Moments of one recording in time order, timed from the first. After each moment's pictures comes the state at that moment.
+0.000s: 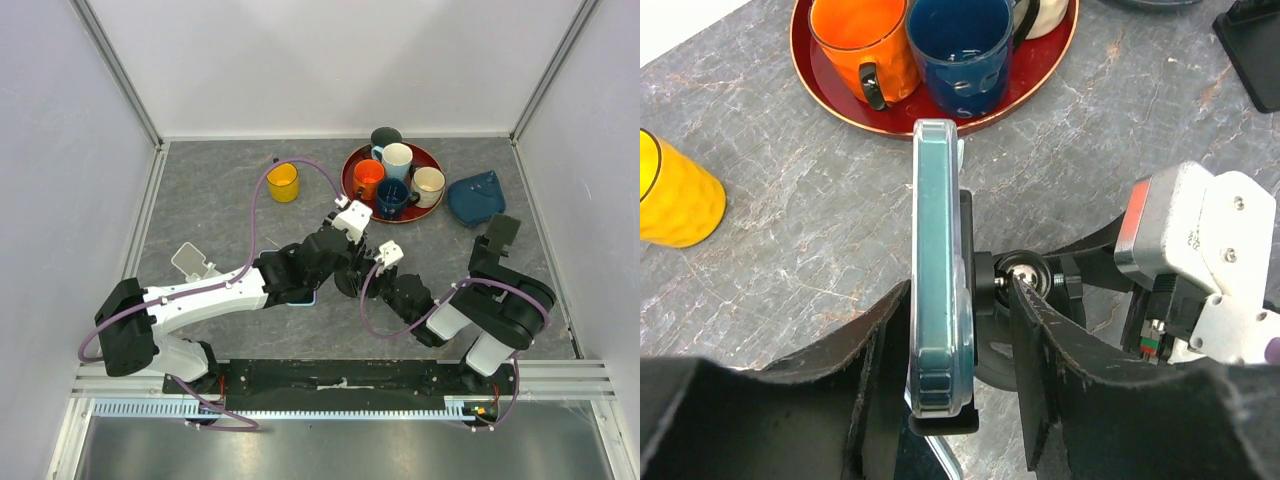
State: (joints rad) left arm -1.10 1.40 1.02 -0.05 -0.50 -0.10; right arm 0.86 1.66 0.21 1.29 0.25 0.15
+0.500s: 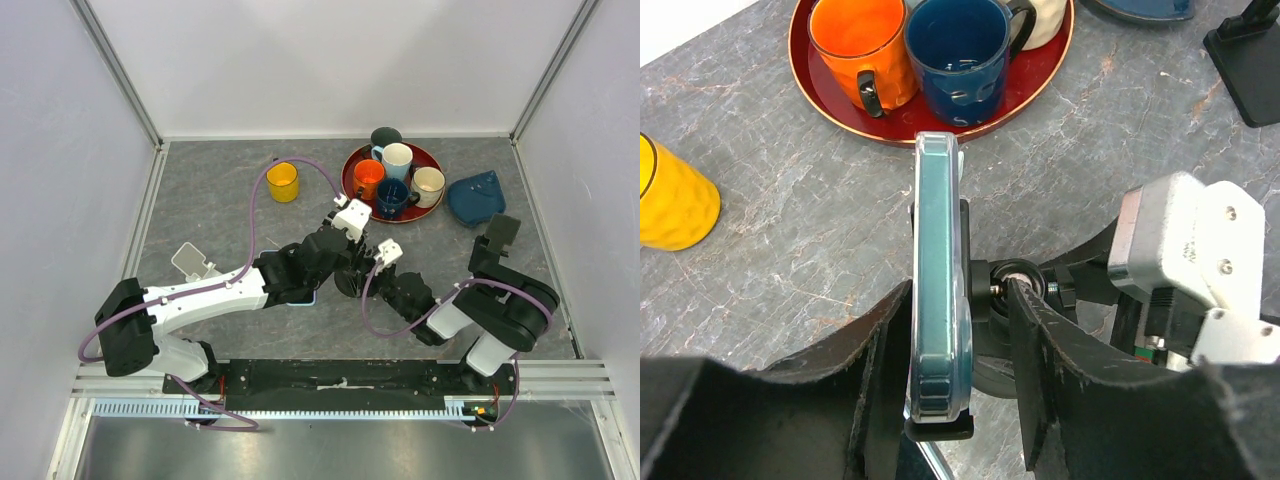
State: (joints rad) left arm -1.10 1.40 1.02 -0.03 -0.50 -0.11; right arm 0.85 1.65 0.22 1.29 0.20 0.15
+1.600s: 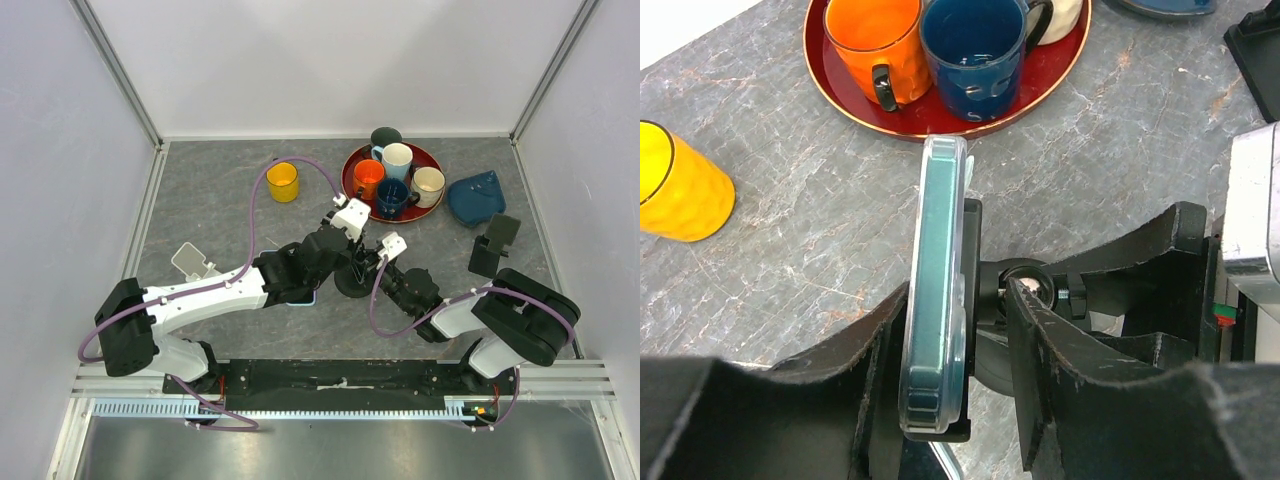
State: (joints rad) left arm -1.09 1.40 1.03 -0.05 -0.52 -0.11; right arm 0.83 1.52 0.24 1.30 0.15 0.09
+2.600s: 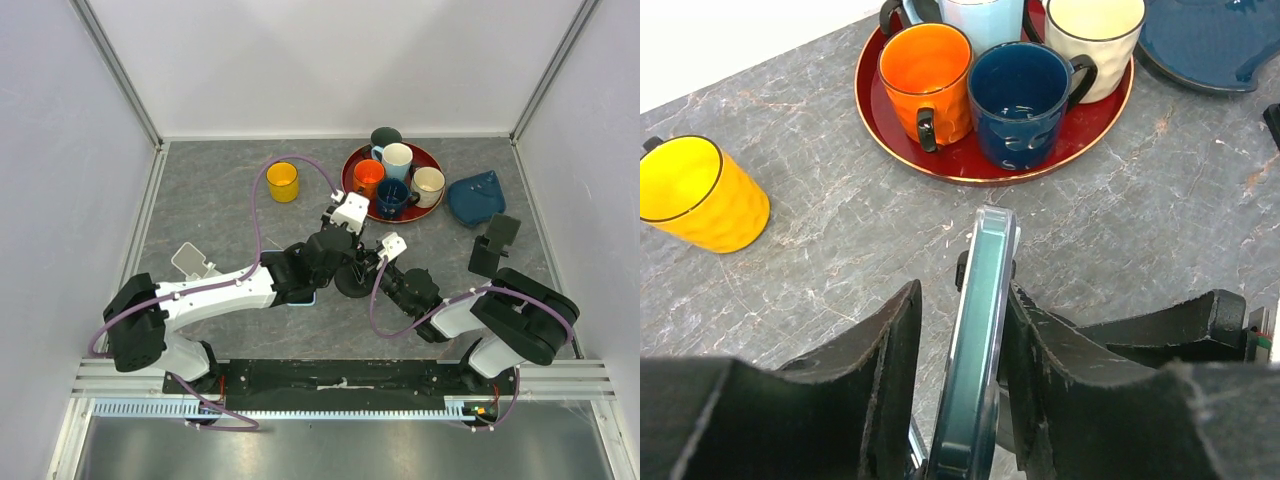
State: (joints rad) left arm -1.09 1.45 1.02 0.09 -0.65 -0.11; right arm 0.83 1.53 0.24 1.32 0.15 0.08
